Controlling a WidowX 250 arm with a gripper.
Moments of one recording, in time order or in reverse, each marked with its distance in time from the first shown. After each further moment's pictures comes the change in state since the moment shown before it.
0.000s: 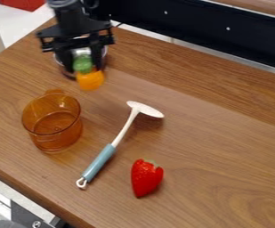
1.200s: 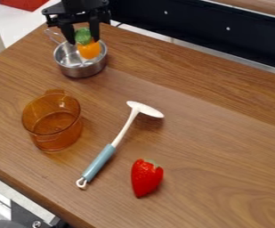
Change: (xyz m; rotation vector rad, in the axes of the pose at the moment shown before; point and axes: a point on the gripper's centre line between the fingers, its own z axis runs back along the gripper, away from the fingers) arm 0.084 0.022 -0.017 -0.013 -0.116 0.030
